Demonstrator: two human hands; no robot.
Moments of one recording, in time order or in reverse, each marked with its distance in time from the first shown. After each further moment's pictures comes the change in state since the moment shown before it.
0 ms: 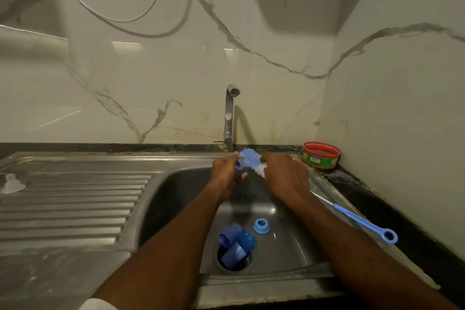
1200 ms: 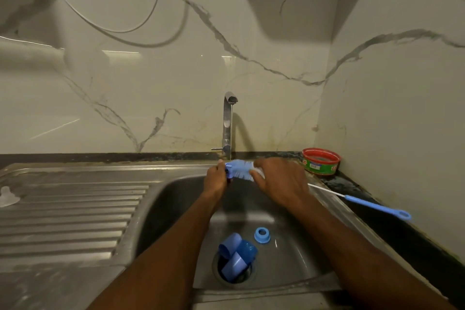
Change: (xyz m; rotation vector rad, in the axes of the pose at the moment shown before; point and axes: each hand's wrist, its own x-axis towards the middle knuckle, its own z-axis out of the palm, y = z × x) left_hand 0.037 -0.012 -0.021 0.355 0.081 0.125; right_hand 0.011 -0.003 -0.002 0.035 -0.036 -0.147
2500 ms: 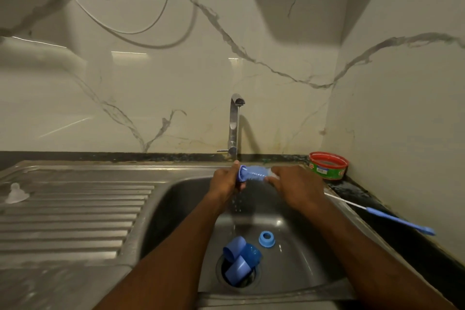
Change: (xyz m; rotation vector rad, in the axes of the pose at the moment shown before) left_hand -0.012 0.003 -0.004 -0.178 -0.146 -0.016; right_hand -0.007 0.019 -0.004 -0.026 -0.092 0.082
